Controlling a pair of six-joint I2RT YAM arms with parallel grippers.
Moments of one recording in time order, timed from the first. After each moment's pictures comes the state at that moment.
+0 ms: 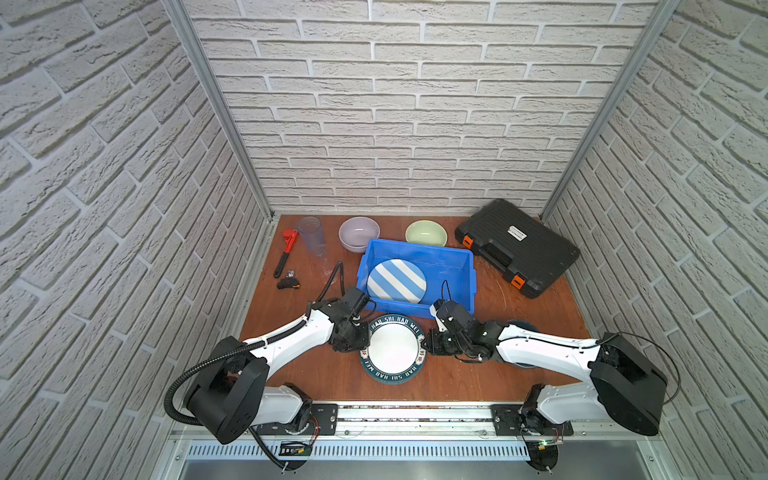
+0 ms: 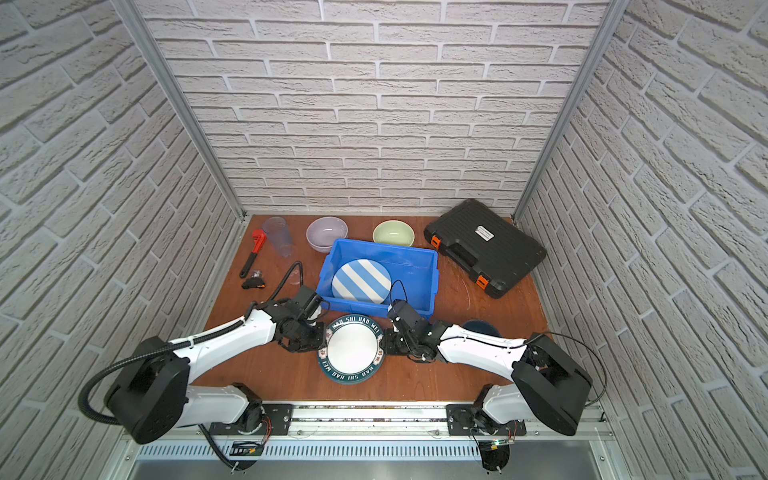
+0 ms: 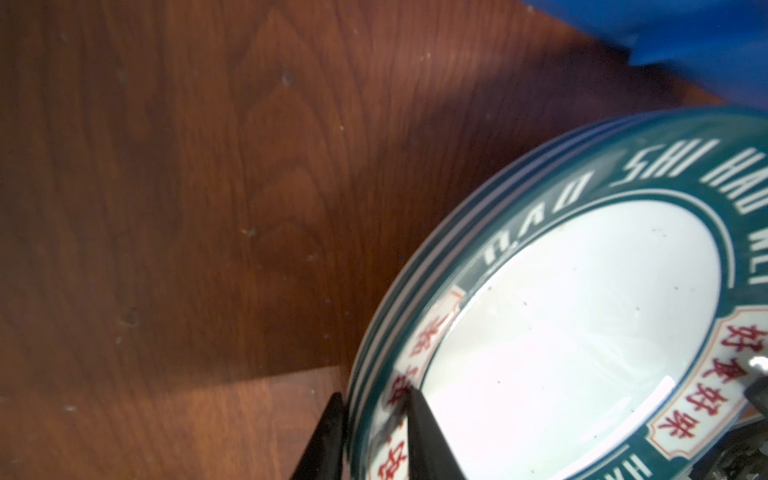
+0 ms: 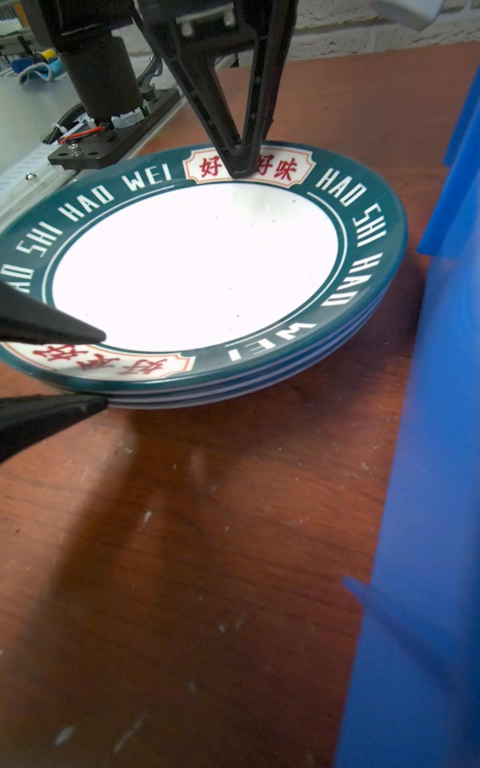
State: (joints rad) left arm -0.61 1.34 0.68 -0.69 0.19 -0.68; right arm 0.82 1.36 0.62 -0.23 -0.17 0.88
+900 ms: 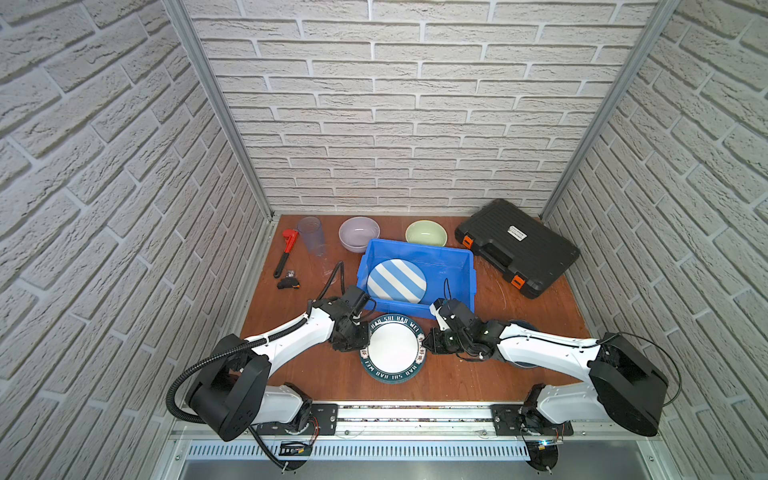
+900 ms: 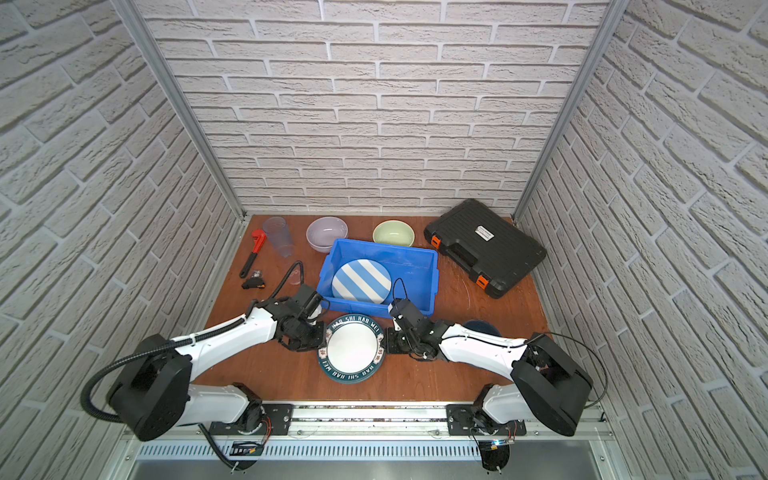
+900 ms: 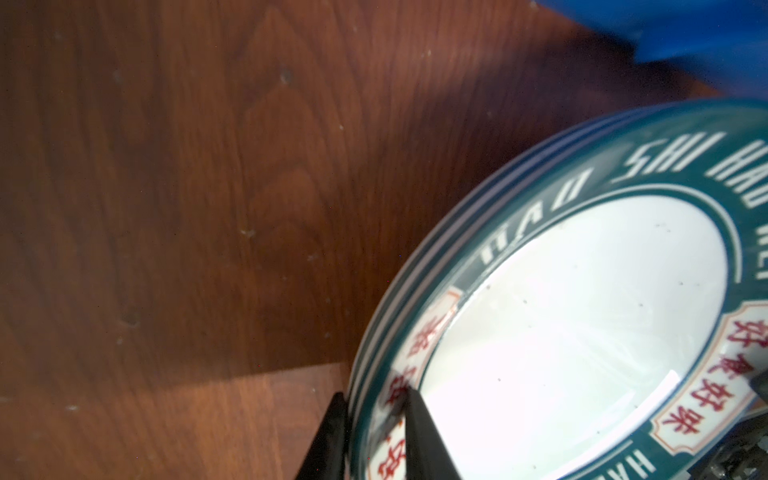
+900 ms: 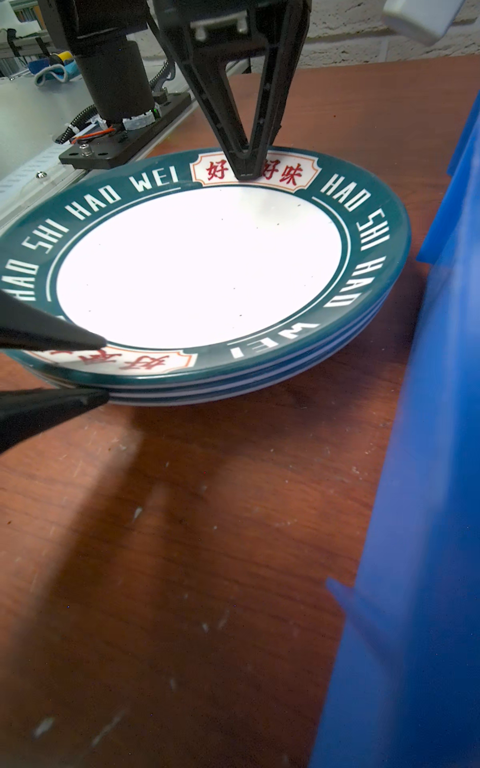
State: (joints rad) left arm -0.60 1.36 0.69 -0.70 0.20 -0.66; right arm 0.79 1.36 0.62 -0.24 -0.21 0.82
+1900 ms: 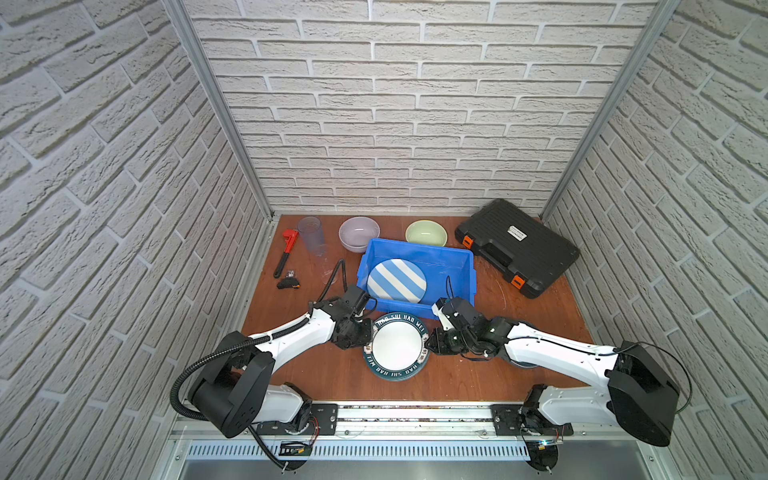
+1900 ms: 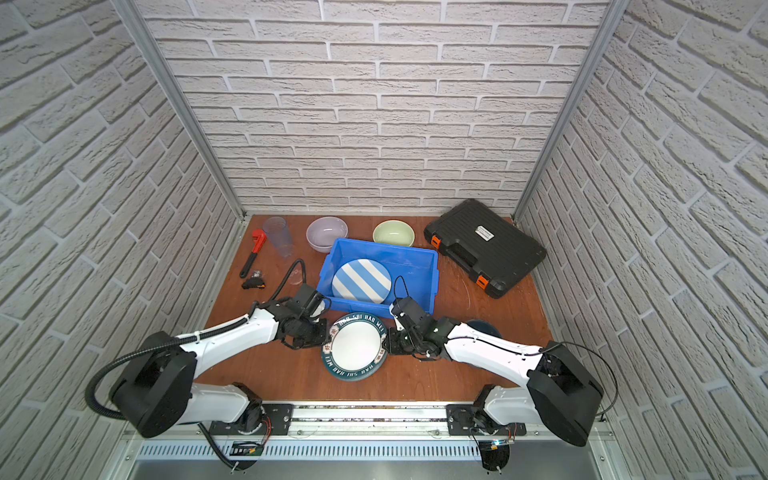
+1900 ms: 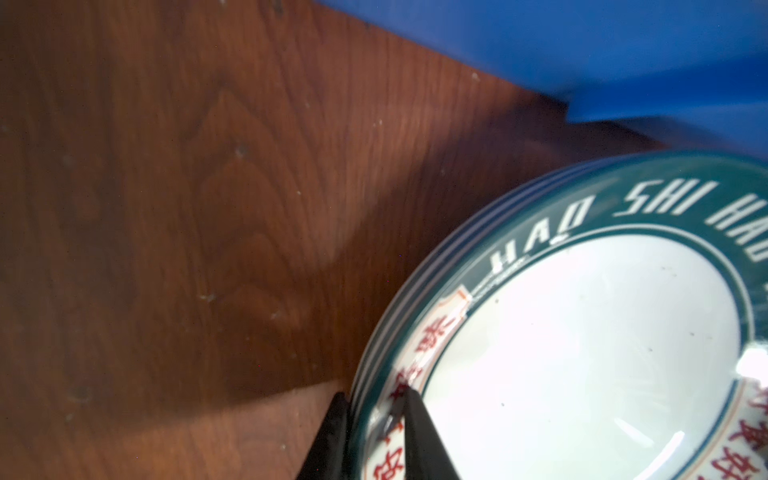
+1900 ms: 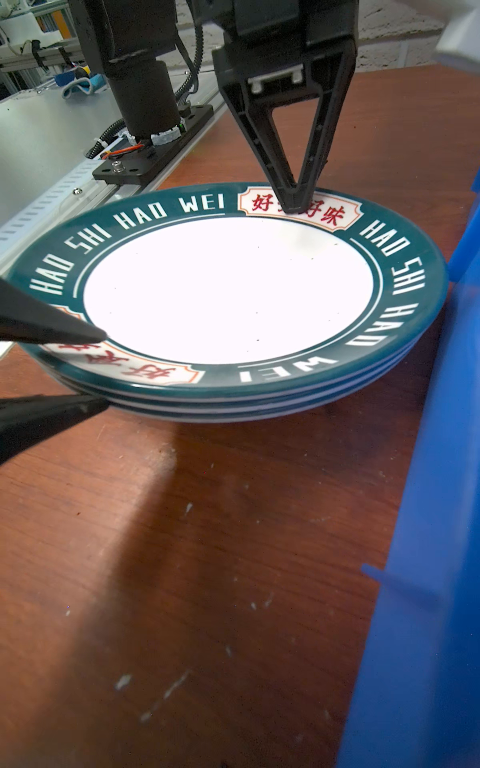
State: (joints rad) left arm -0.60 1.38 0.65 -0.57 0.20 -0.67; right arm 0.79 1.28 0.67 -0.39 -0.23 0.80
